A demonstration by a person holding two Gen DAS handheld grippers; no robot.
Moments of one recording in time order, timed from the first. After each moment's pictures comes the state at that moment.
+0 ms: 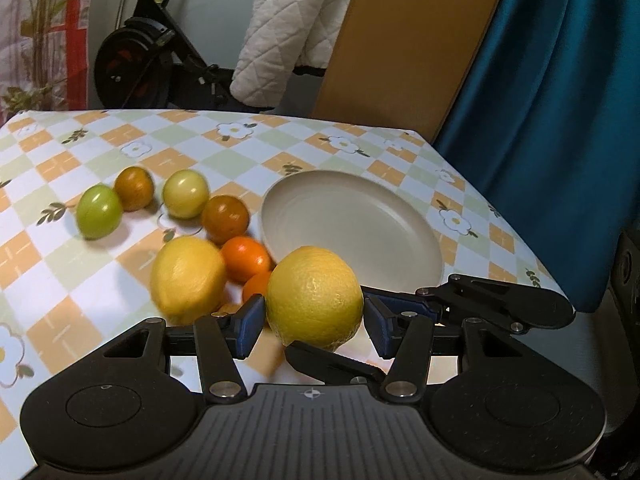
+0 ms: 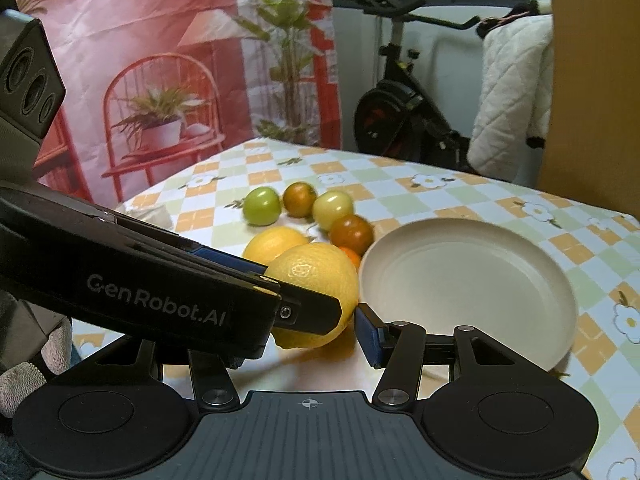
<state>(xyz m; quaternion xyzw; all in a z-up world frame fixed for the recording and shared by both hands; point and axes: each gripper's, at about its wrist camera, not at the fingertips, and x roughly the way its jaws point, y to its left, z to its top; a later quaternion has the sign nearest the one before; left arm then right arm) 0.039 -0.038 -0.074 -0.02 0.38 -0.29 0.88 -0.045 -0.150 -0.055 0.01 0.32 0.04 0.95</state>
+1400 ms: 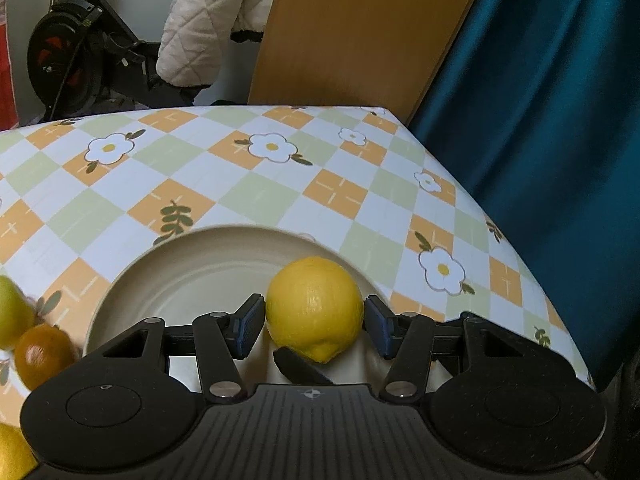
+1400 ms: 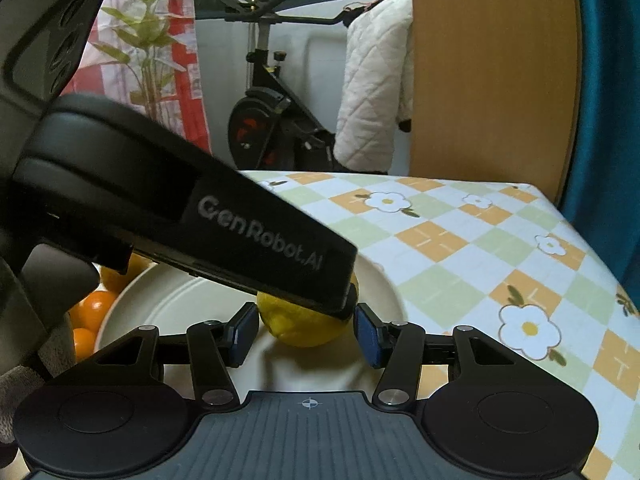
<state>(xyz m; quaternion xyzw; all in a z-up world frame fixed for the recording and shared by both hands) 0.149 -0.181 -0.097 0.00 0.43 -0.33 0.84 0.001 -0.282 -0.089 0.02 0.31 -0.13 0.94</state>
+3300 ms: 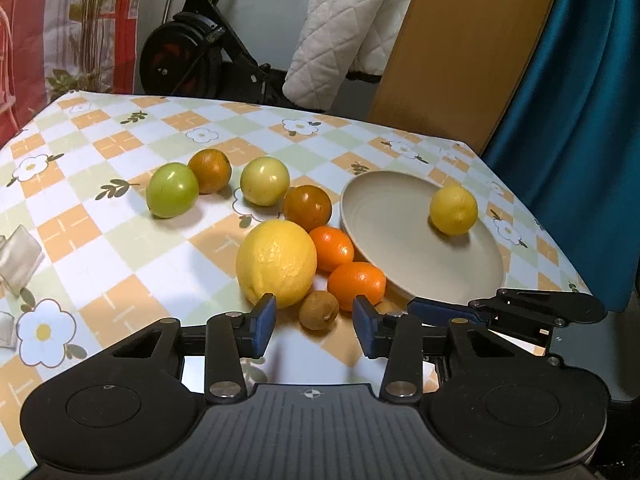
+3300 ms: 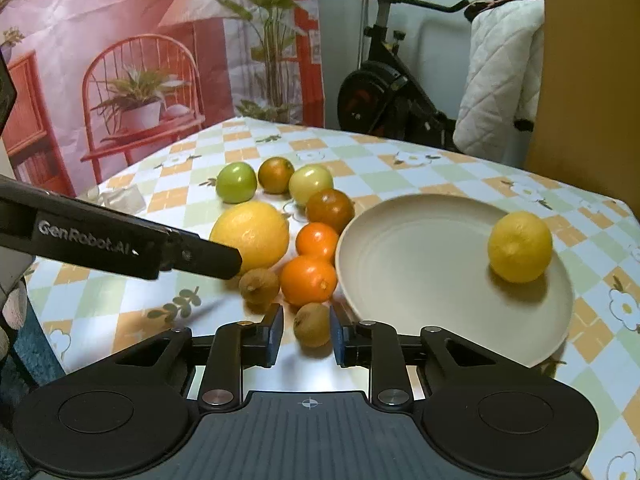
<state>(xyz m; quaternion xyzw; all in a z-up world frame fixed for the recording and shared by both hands) 0.053 0.001 -0.086 -0.03 0.38 -0.23 0.89 -0.031 -0.151 -0.075 -0.01 0.36 0.02 0.93</state>
